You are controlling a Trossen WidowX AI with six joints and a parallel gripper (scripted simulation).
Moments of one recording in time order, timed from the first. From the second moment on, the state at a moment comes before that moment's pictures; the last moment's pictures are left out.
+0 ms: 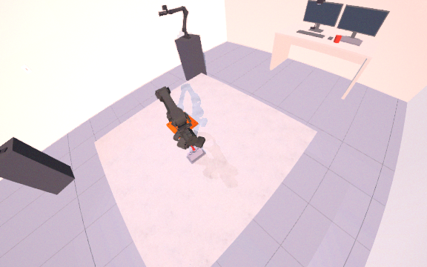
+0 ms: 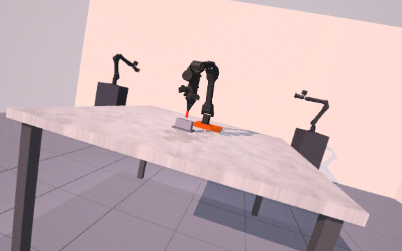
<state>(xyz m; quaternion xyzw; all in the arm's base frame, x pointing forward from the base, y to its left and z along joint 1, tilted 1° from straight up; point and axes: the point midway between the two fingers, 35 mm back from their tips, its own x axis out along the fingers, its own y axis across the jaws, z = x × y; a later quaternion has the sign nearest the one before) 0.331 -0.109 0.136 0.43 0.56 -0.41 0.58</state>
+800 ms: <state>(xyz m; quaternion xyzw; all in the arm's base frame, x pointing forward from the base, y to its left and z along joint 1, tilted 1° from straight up) 0.333 -0.111 0.137 0.43 0.56 -0.41 0.58</state>
